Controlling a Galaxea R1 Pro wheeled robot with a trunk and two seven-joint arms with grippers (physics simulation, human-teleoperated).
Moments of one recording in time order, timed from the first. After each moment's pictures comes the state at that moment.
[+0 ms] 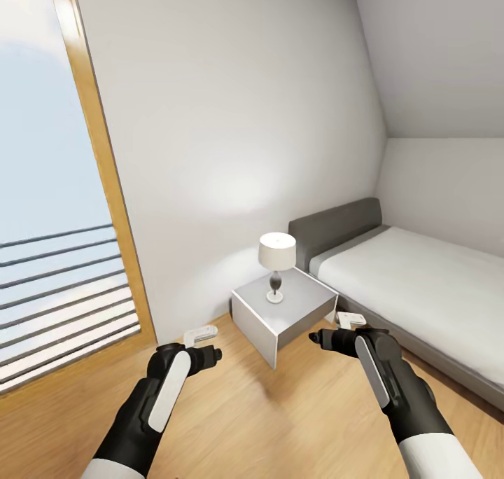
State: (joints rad) left arm -0.44 -0.14 -0.12 -1.25 0.49 0.89 0.46; right arm -0.52 -0.04 0.00 -1.22 -0.19 0.92 0.04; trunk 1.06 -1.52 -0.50
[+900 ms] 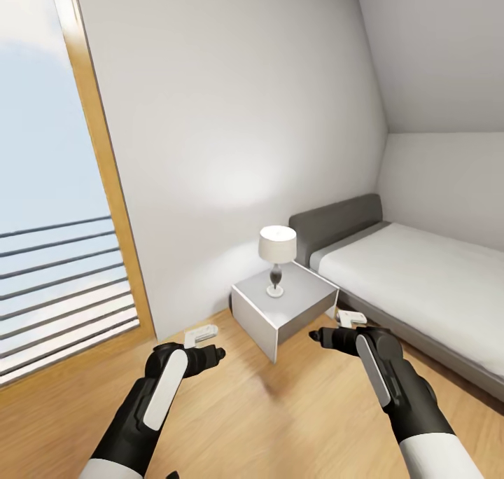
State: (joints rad) left arm -0.44 -0.13 -0.12 -1.26 0.59 0.89 0.46; right arm -0.52 -0.04 0.00 -1.23 -0.20 0.92 0.04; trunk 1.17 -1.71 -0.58
